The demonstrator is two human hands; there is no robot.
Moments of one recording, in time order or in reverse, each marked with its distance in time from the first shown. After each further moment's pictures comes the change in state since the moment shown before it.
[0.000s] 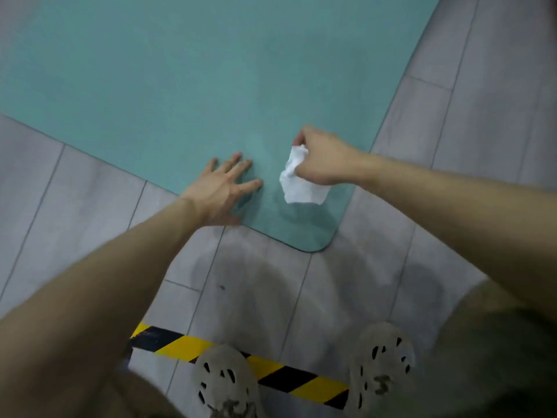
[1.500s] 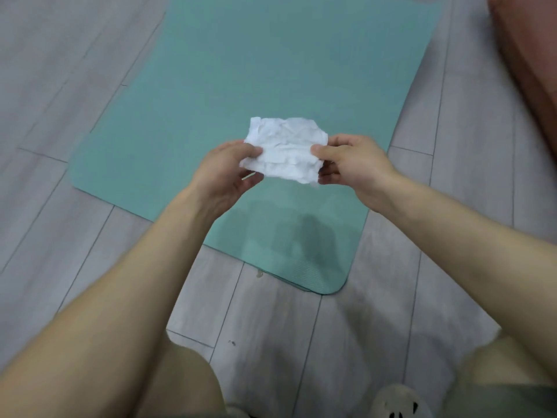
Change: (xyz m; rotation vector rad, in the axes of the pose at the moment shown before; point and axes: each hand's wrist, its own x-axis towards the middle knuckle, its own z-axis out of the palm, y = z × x) left_hand 0.003 0.003 -0.203 -2.117 0.523 -0.532; right_hand -0.022 -0.007 -0.086 1.120 0.286 -0.009
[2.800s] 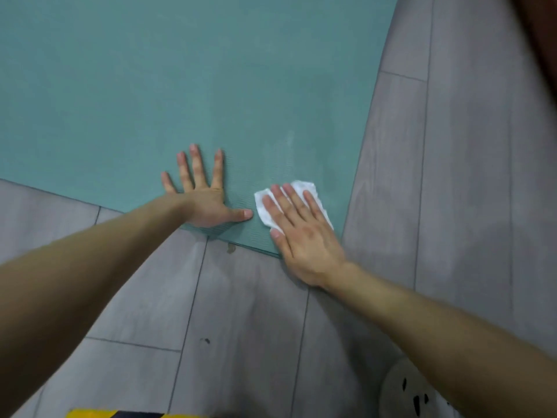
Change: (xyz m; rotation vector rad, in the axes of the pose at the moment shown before) left_hand 0.082 -0.164 -0.075 1.786 -0.318 -0.174; right_hand -0.031 0.269 0.040 -1.398 -0.041 -0.537
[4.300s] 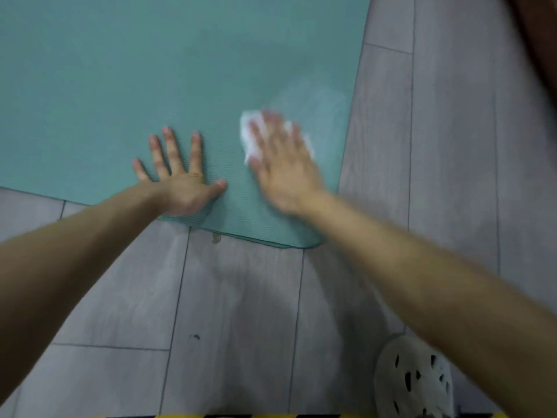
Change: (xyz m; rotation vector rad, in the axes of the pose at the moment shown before) left_hand 0.007 -0.003 0.009 -0.039 0.083 -0.001; right_hand 0.084 0.021 -0.014 0.031 0.047 0.202
